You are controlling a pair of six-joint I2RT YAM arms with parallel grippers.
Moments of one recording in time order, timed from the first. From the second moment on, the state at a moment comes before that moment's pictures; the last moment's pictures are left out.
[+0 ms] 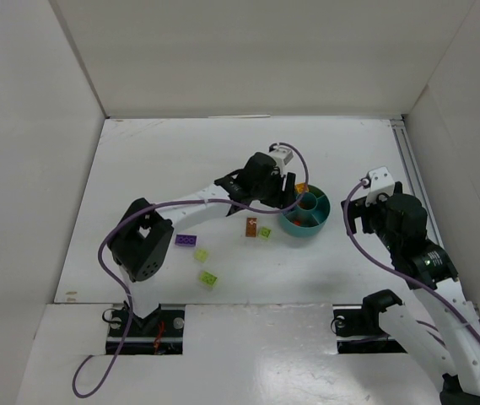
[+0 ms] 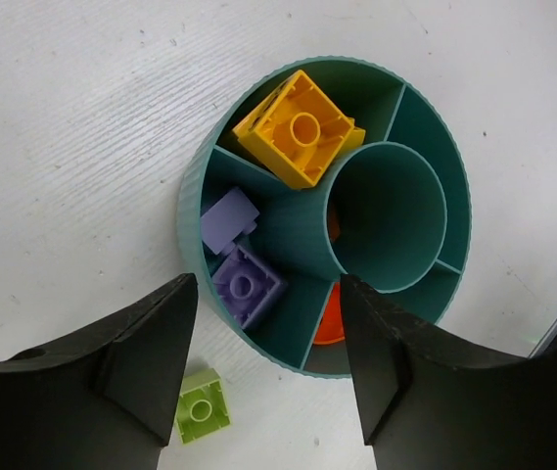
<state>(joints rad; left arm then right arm) -0.81 1.80 1.29 -0.11 0.14 -0.41 0.32 0.61 0.79 -0.60 0.17 -0.17</state>
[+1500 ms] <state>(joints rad) -0.36 1.09 0.52 -0.52 -0.30 -1.35 1.01 1.06 0.84 -0.31 0.18 -0.22</state>
